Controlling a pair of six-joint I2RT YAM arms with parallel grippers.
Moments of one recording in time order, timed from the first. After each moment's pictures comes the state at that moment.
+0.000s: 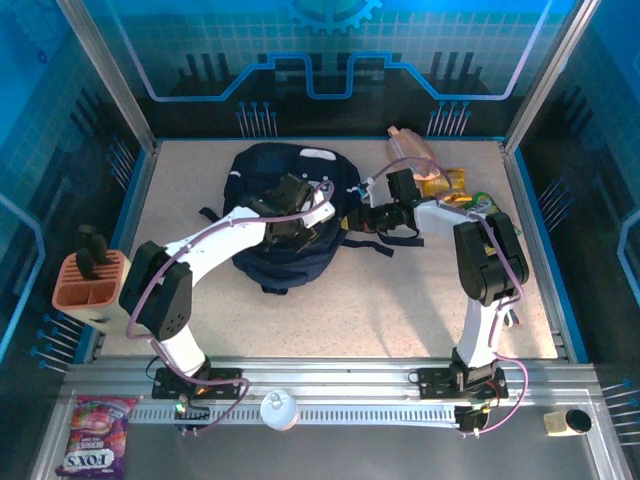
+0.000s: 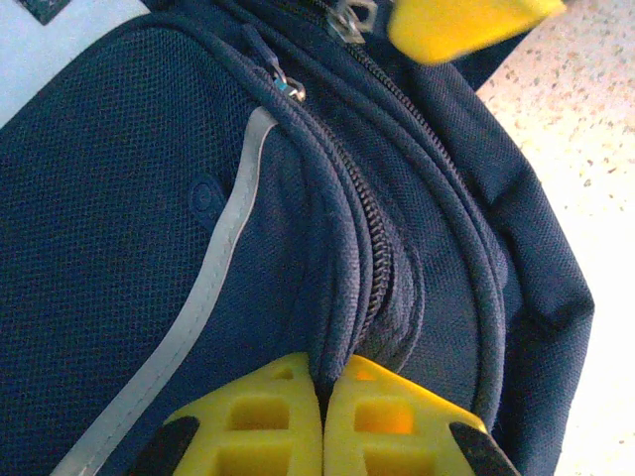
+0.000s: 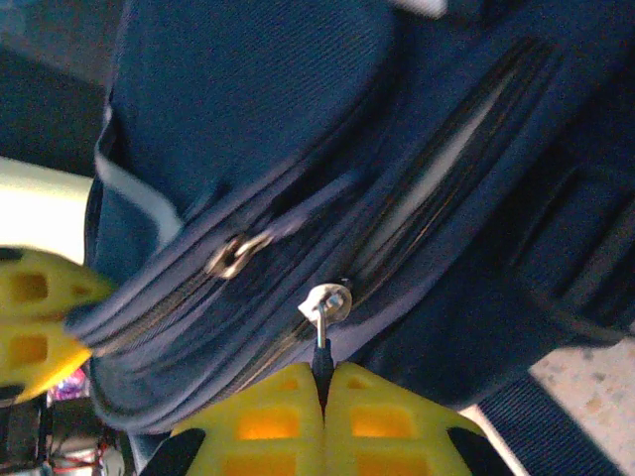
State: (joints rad) left arm -0.55 1.71 1.31 -0.64 0.03 0.32; right arm 0.30 1.90 1.18 -0.20 -0.83 0.28
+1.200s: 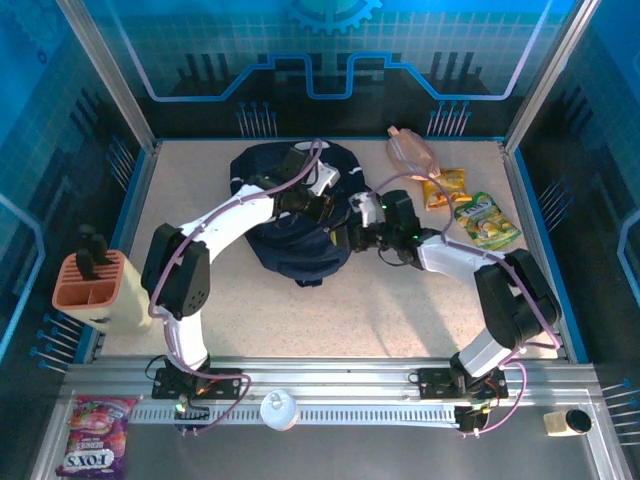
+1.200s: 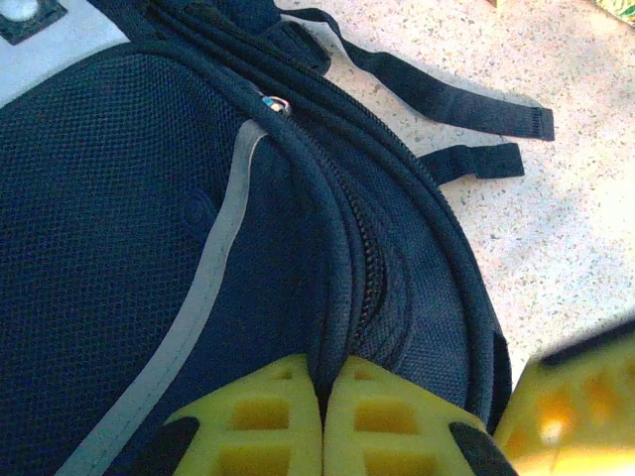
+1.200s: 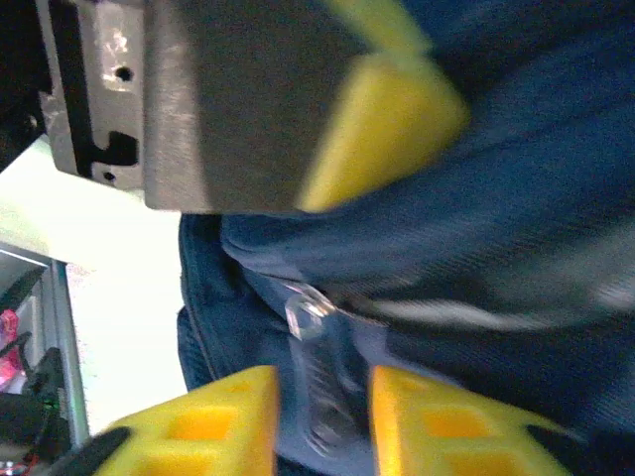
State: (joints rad) left arm -0.49 1.87 1.53 -0.56 0.26 -0.06; right arm 0.43 1.58 0.83 0.17 -0.62 0.35
